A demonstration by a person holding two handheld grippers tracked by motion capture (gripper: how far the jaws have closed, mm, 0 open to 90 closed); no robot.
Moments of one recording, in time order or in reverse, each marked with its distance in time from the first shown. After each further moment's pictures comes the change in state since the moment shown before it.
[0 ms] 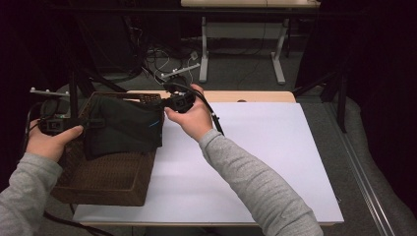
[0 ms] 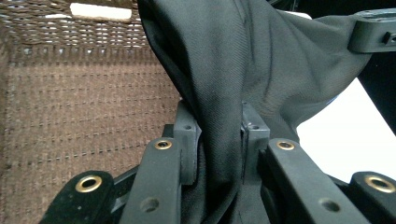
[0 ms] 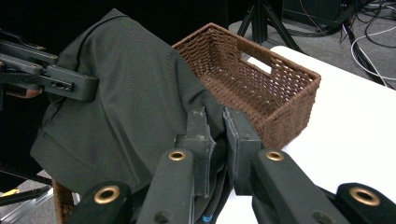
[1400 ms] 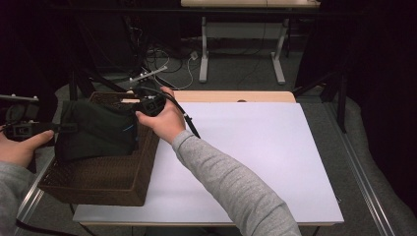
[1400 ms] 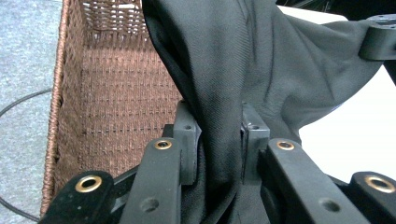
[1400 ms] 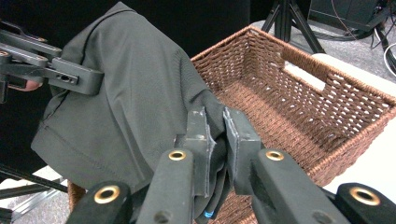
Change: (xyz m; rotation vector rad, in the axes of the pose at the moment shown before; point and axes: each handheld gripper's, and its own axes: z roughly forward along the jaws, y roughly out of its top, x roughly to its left) left arm 0.042 -0.012 -0.033 0.018 0.087 -0.050; right arm 0.041 0.012 0.052 0.019 0.060 -0.030
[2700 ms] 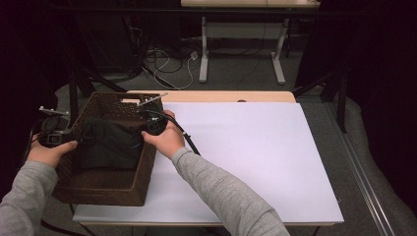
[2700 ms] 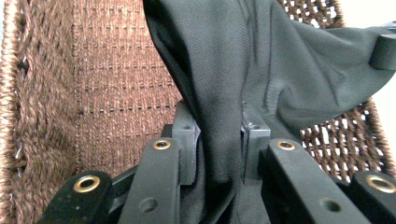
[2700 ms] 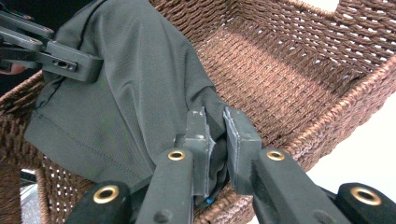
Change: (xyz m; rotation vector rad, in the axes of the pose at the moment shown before) left arm 0.032 -0.018 0.077 0.138 0.044 0.012; right arm -0.027 -0.062 0.059 0.101 -0.041 0.083
